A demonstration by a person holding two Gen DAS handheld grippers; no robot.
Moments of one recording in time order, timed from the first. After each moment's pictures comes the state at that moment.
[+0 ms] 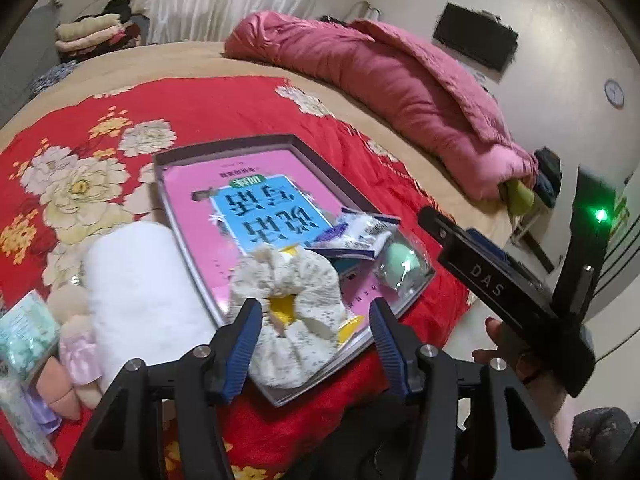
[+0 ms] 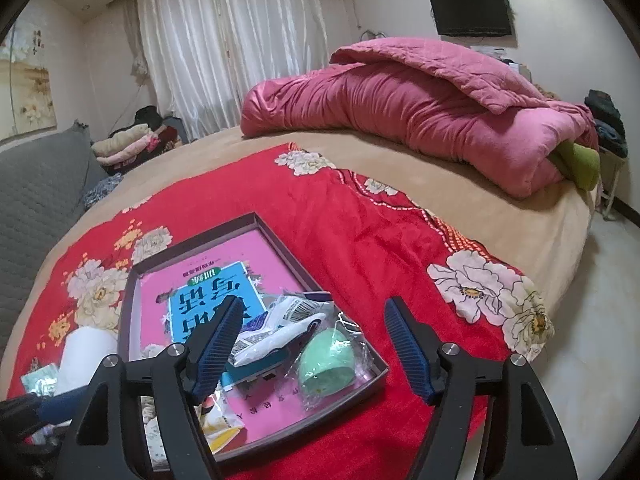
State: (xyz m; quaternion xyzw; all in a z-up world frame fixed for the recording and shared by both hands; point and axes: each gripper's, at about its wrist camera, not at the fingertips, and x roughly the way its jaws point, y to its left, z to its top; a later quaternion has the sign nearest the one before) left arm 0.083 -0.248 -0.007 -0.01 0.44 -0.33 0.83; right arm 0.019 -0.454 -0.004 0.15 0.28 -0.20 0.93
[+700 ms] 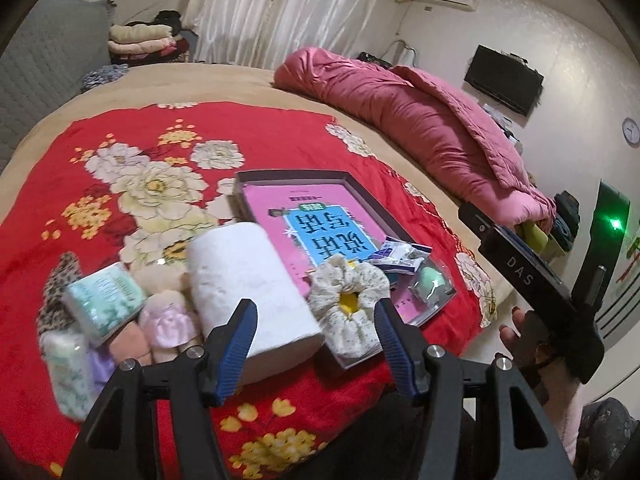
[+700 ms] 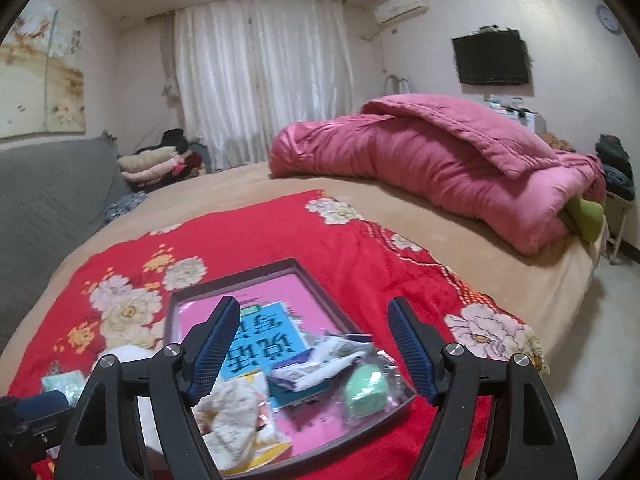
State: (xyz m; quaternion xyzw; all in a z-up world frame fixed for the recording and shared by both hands) left arm 0.056 -0.167 0.017 -0.05 0.40 -0.27 0.88; right arm 0.007 -0.409 0.040 0.09 0.21 -0.18 0.96
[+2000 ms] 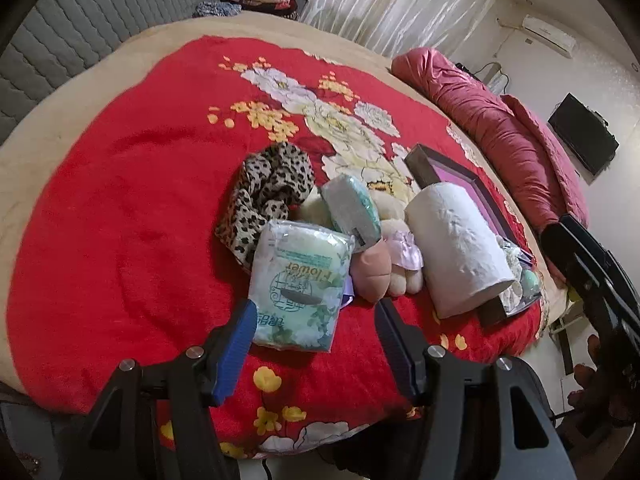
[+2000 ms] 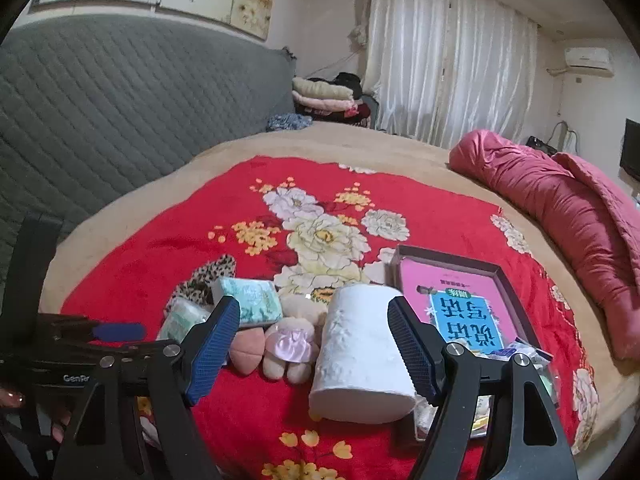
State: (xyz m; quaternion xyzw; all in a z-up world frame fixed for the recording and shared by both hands) left arm 0.061 0.018 -0.053 -0.14 0.47 -0.14 0.86; right arm 0.020 -0.173 0.041 -0.08 0.29 0.09 0.95
